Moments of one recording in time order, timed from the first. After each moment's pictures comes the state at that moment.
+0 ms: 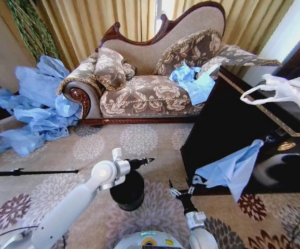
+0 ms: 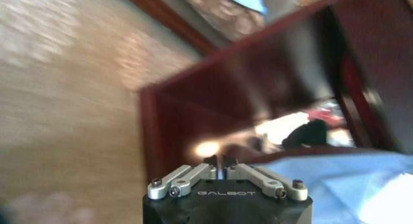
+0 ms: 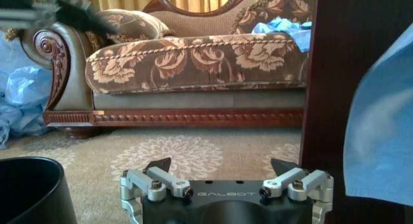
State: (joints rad) left arm 0.88 -0.97 -0.01 -2.06 -1.73 0.59 -0.39; right arm -1.57 1.40 0.37 1.74 0.11 0.33 0.00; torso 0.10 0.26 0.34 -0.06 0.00
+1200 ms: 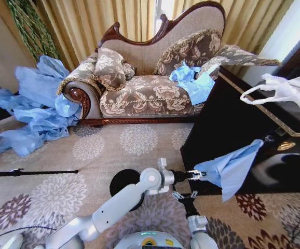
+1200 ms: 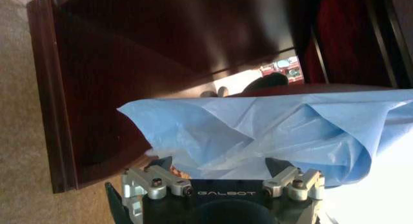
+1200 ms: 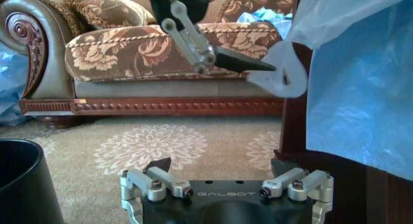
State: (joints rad) left arm 0.68 -1.32 0.37 -1.72 -1.61 0.52 -0.28; right arm -1.59 1.45 0.42 1.71 0.08 0.34 0.01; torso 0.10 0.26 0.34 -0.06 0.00
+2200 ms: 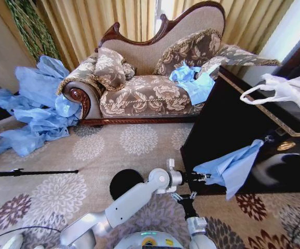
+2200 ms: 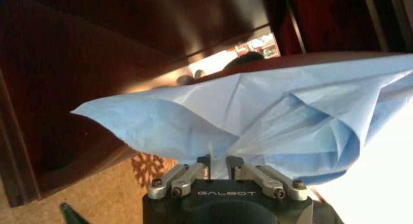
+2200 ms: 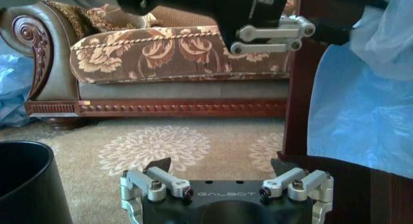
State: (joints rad) left arm 0.63 -1.39 0.42 -1.58 -1.49 0.57 -0.07; right arm -1.61 1.45 0.42 1.73 0.07 0.35 0.01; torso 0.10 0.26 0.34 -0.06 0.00
